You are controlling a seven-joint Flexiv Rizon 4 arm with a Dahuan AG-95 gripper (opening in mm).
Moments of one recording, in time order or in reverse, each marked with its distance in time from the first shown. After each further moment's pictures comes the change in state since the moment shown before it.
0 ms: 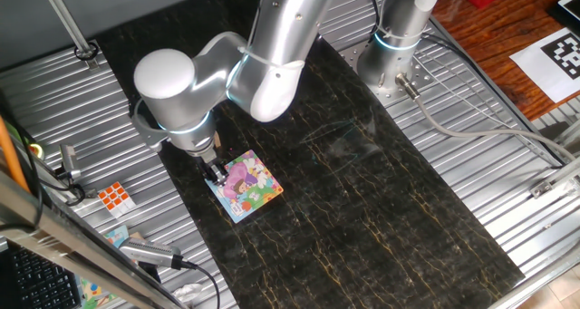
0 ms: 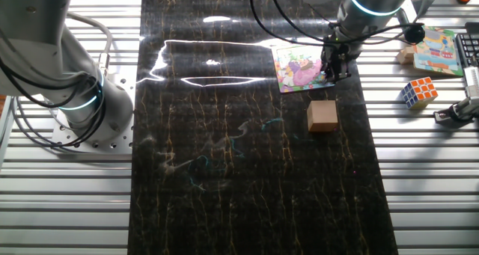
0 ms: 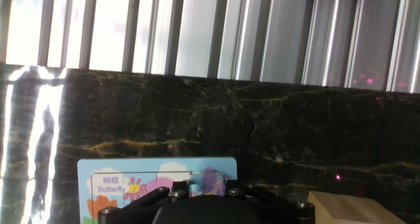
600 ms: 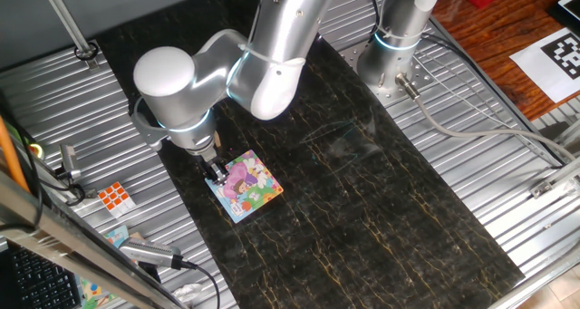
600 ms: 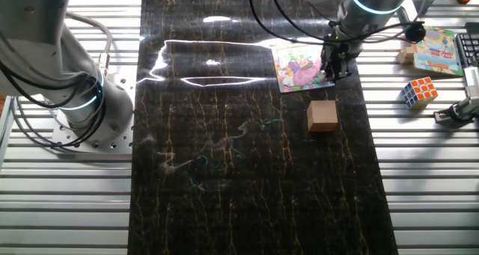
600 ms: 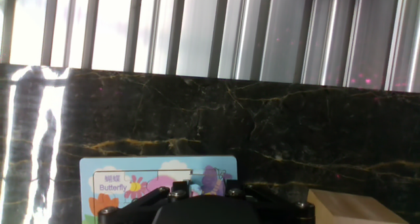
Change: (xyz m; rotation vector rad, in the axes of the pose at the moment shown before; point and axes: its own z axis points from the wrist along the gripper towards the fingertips) arm 0.001 0.001 0.001 -0.003 -0.006 0.002
